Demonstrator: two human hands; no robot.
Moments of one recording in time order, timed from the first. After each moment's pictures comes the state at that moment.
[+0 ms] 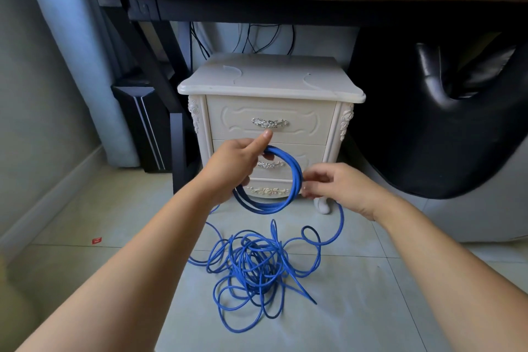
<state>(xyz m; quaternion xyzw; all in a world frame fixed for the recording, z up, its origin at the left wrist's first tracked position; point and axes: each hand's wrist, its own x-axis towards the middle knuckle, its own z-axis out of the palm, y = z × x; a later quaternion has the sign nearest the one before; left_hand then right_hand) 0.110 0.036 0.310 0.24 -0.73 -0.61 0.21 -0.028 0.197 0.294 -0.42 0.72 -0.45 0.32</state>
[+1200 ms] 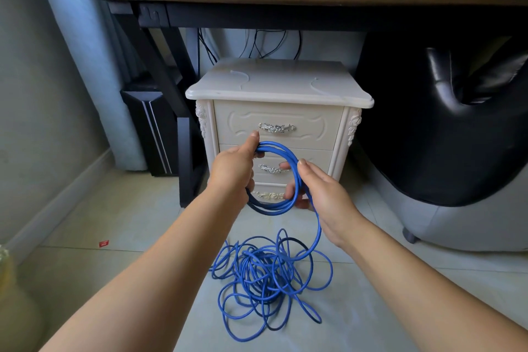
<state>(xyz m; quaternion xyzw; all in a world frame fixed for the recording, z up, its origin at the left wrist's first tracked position) 0.097 0.036 0.305 0.41 -0.54 -0.67 0.29 0.023 0.166 0.282 -0.30 0.63 -0.65 0.32</state>
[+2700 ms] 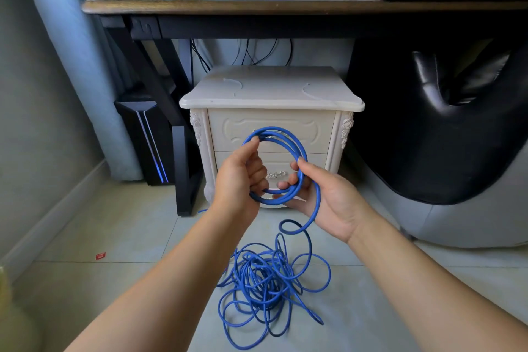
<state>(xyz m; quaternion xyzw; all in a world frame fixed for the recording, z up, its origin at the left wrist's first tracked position) 0.102 0.063 0.315 0.22 -0.40 -0.83 0.32 0.013 0.173 0.299 -0.17 0.43 -0.75 0.46</state>
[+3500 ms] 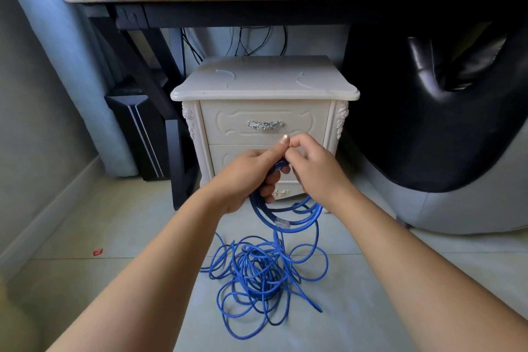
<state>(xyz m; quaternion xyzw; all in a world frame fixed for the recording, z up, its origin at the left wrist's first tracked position) 0.100 0.058 0.318 0.19 -0.73 -0.65 0.09 0.000 0.165 0.308 -0.39 0.76 -0.51 0.13</state>
